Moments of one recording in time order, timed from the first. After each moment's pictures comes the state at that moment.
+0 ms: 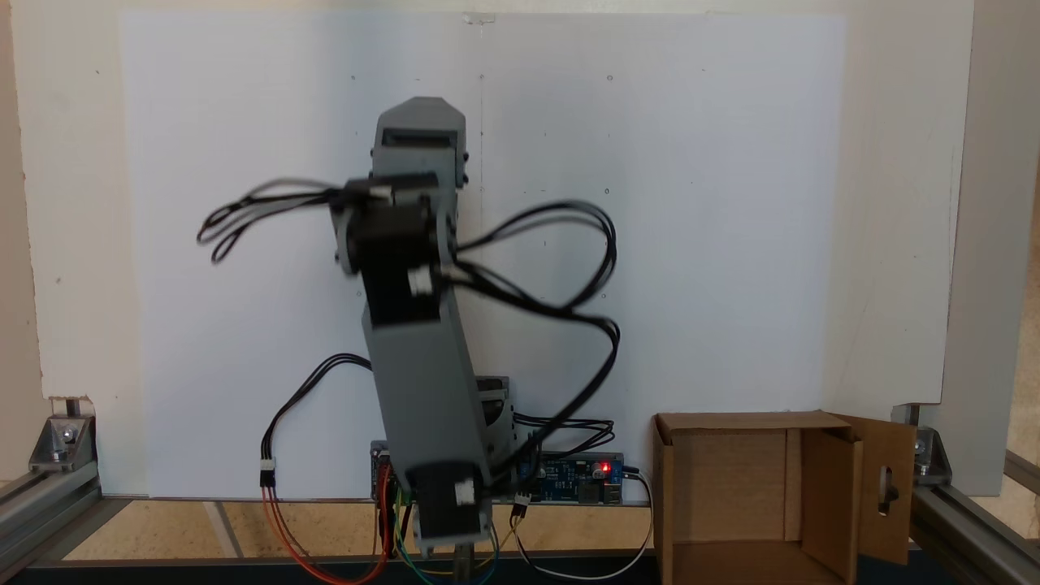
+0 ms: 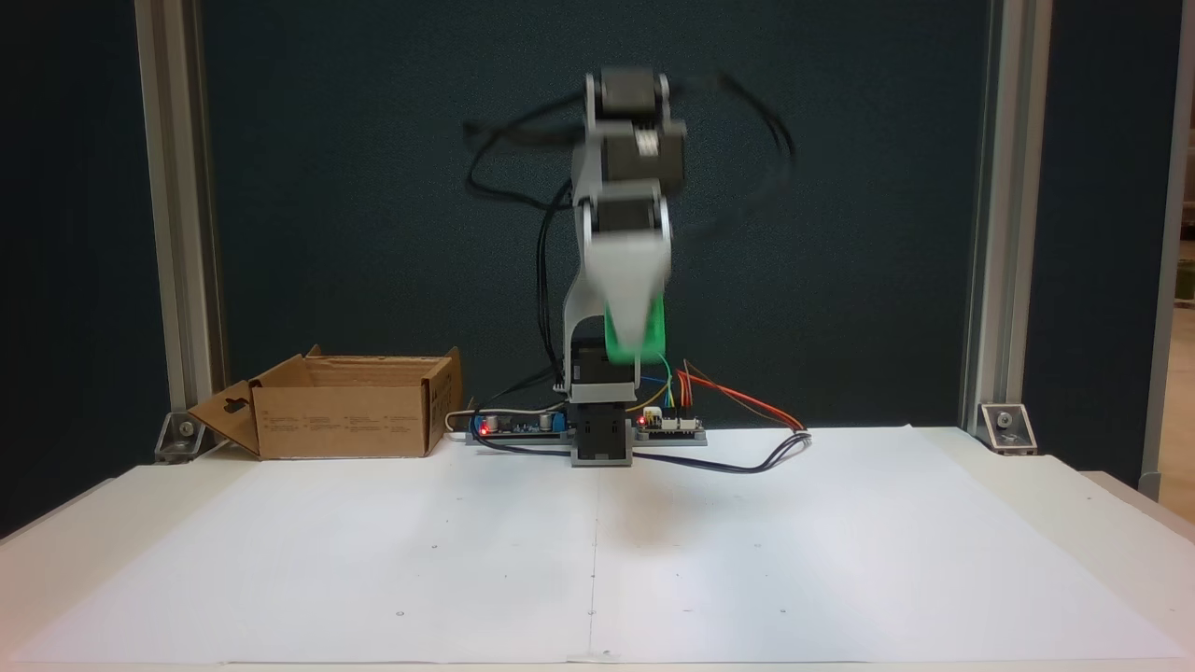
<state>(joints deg) -6.8 86.9 60.2 66.8 7.5</state>
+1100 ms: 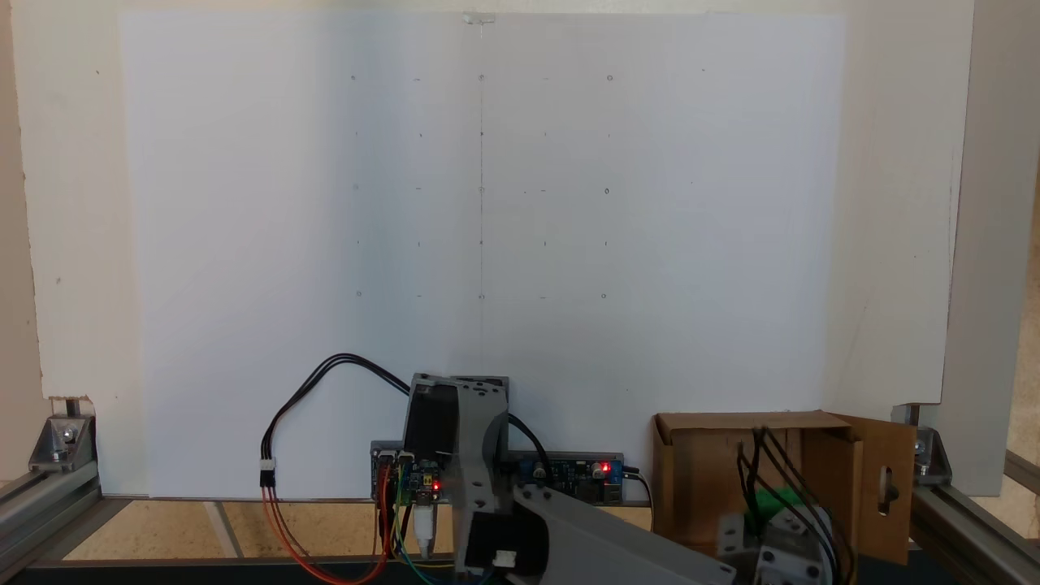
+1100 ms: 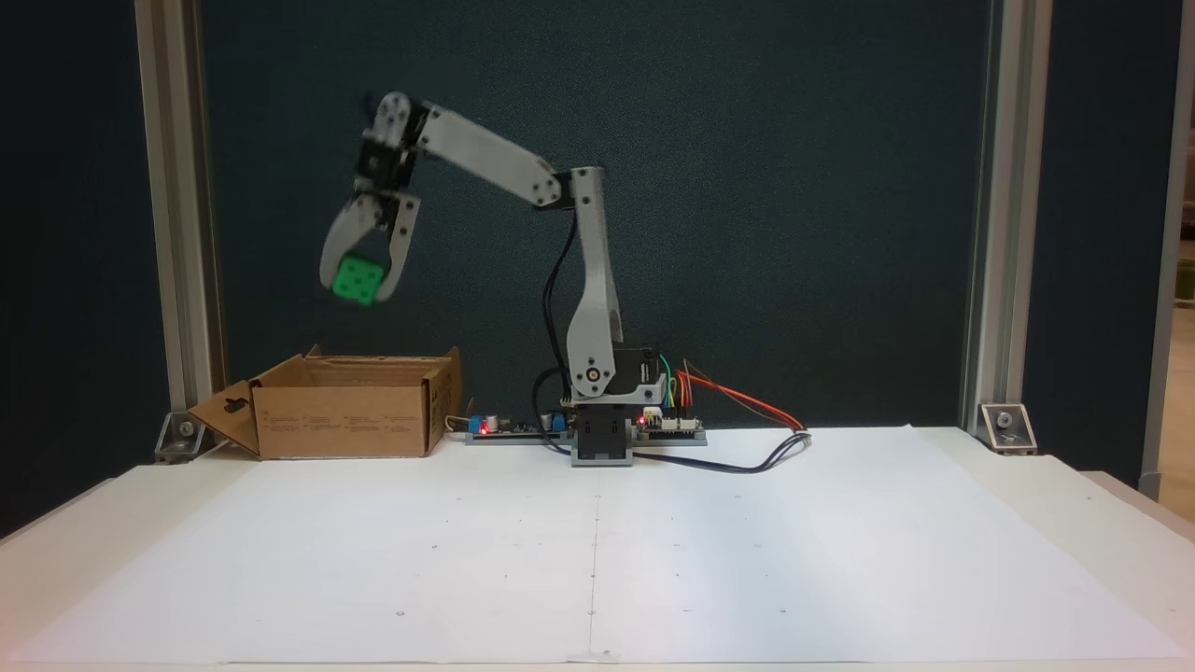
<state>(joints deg) 101.7 81.7 54.1 66.8 -28.8</state>
